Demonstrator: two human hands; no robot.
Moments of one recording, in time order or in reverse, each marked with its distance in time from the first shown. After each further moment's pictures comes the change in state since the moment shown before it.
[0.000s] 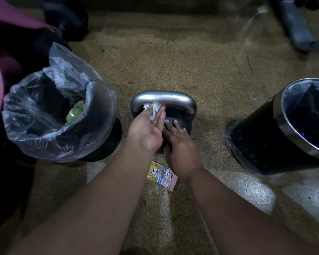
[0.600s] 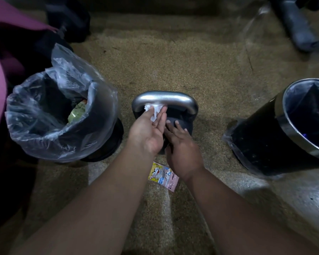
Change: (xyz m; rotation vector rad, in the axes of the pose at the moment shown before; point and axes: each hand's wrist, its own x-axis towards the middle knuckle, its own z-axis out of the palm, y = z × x) left_hand -0.007 0.001 0.000 0.006 -0.007 0.004; right_hand 0.000 -0.002 -0.002 -0.017 -0.002 -0.010
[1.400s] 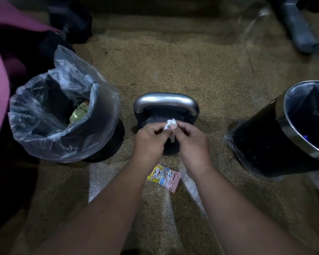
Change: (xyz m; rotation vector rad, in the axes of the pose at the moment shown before) left_hand 0.001 -0.019 -0.044 1.094 -0.162 0.548; right_hand 0.014 -0.034 -0.044 1.108 0.168 0.616
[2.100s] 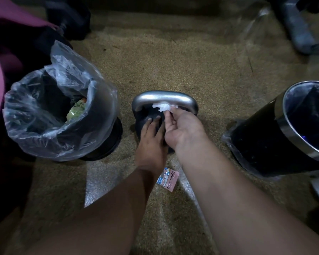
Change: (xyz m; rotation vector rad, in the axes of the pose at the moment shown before) left_hand 0.007 -0.057 0.017 0.712 0.144 0.443; right_hand 0.023 -0.064 0.030 0.871 0.107 0.611
